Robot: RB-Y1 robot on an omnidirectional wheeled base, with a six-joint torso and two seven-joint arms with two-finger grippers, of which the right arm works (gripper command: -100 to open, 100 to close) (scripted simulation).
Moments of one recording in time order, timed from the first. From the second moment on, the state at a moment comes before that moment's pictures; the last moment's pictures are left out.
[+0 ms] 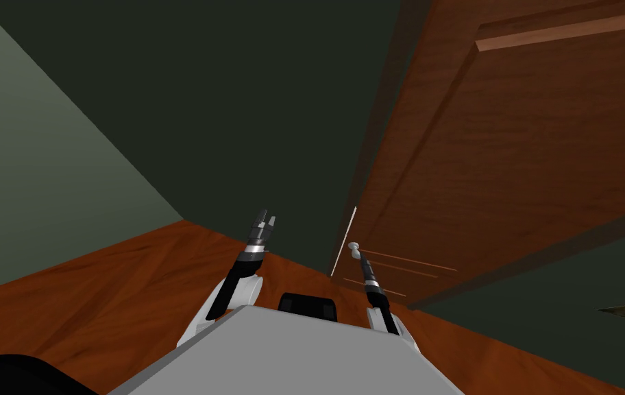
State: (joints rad) arm 0.04 -0.20 -0.14 -0.79 0.05 -0.86 0.20
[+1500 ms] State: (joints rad) arm 0.04 -0.20 -0.14 -0.76 -0.10 -0.85 -0.14
